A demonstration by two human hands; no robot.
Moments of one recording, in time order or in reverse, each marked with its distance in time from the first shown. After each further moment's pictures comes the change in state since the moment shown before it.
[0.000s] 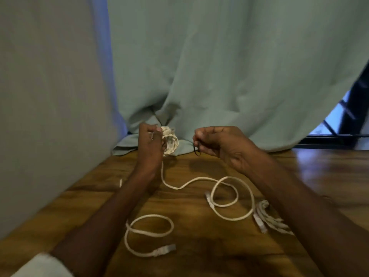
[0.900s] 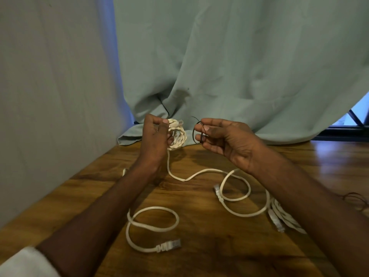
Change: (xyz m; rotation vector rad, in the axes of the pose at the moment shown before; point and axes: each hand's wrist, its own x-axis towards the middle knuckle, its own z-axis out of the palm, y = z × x) left_hand -0.011 -0.003 -0.006 -0.059 -0.080 -0.042; right_hand 0.013 0.026 0.002 0.089 -0.059 0.023
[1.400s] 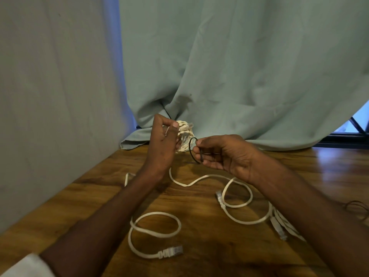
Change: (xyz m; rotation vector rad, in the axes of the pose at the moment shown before) left_hand -0.006 0.004 0.004 0.113 -0.042 0.166; right_hand -0.006 0.002 0.009 -0.149 -0.030 0.175
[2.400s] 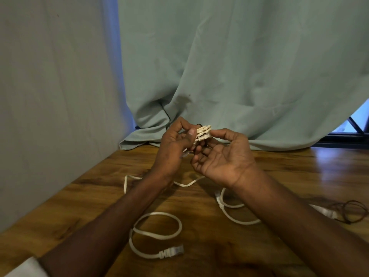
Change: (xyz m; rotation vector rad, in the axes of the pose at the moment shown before) left_hand -0.011 0.007 0.013 -0.207 -0.270 -0.066; right_hand -0.016 0.006 0.029 0.753 -0.040 0.125
